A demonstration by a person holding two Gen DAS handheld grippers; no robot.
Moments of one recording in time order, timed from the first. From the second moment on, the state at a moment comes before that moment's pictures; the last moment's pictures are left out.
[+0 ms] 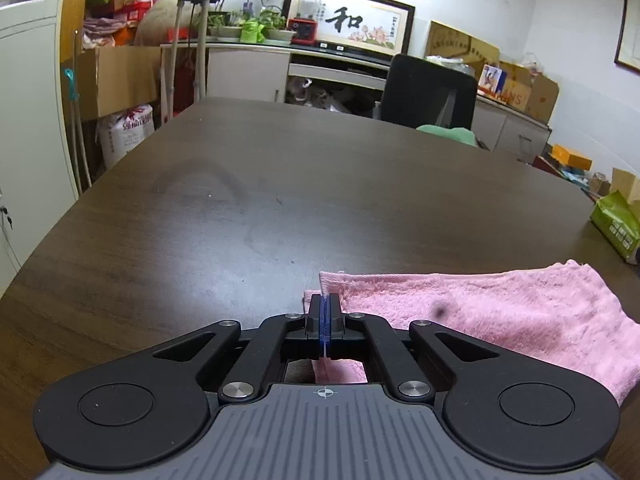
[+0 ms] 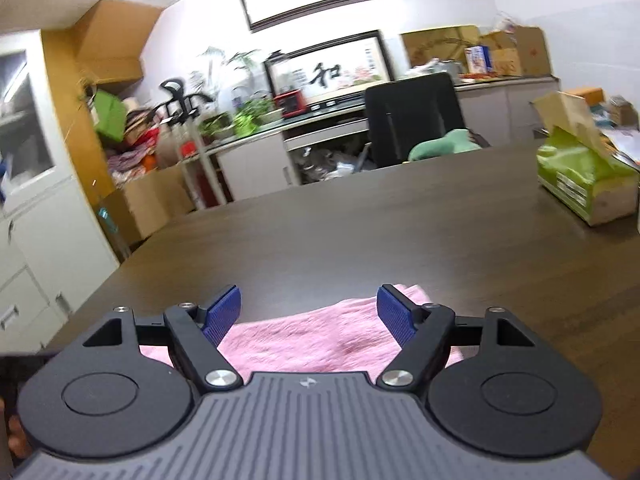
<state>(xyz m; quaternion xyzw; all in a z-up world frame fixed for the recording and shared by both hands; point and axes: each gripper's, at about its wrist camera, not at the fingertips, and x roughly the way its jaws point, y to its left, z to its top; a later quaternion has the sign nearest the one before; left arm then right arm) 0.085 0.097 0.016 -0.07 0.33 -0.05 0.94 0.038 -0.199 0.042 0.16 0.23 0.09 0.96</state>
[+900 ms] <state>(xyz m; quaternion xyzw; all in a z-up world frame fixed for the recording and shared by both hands) 0.065 0.053 0.016 0.06 0.30 -0.07 0.95 0.112 -0.259 -0.004 0.18 0.35 0.11 0.91</state>
